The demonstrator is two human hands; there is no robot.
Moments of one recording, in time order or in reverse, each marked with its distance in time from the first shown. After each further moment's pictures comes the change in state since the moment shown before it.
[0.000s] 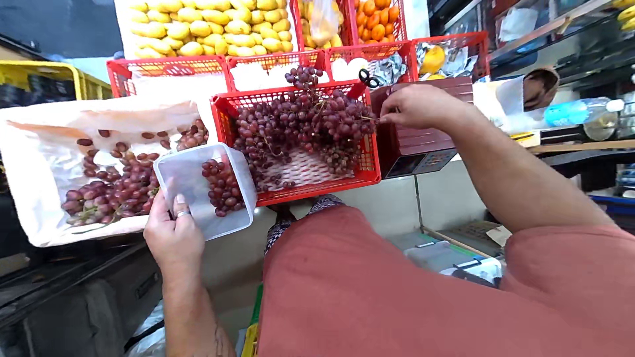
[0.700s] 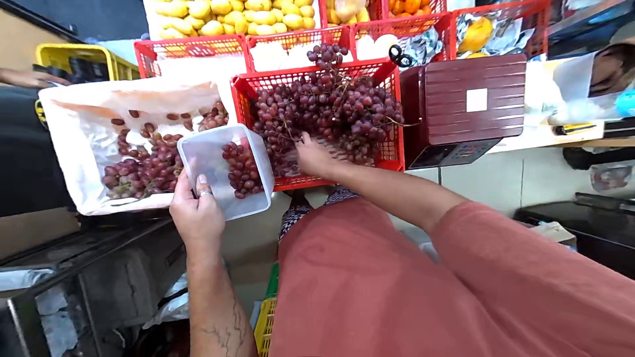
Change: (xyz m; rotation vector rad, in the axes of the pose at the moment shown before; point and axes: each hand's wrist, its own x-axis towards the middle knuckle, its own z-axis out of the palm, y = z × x) left_hand 0.002 0.000 -0.001 0.035 -0.020 -0.062; right_hand 0.127 -0.224 0.200 0.292 -0.023 0.077
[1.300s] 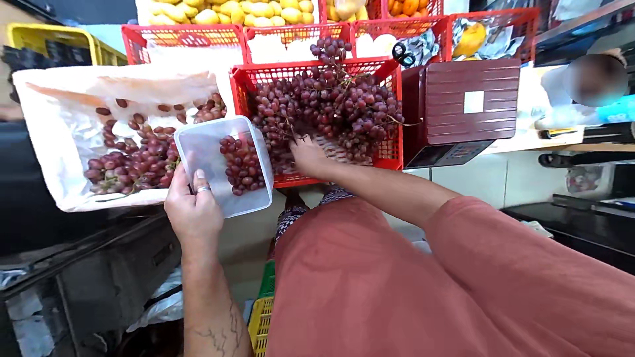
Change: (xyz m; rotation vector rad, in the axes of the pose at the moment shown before) left_hand 0.002 -0.002 -0.002 0.008 -0.016 0.031; right_hand 0.006 -0.007 0.015 -0.151 -0.049 -0.068
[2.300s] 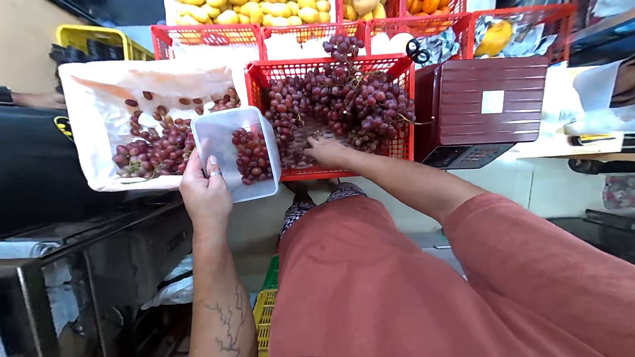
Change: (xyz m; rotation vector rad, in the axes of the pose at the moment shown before) left_hand -0.004 0.006 0.000 0.039 -0.001 -0.012; right_hand -0.003 0.048 -0.003 -0.095 -0.166 -0.327
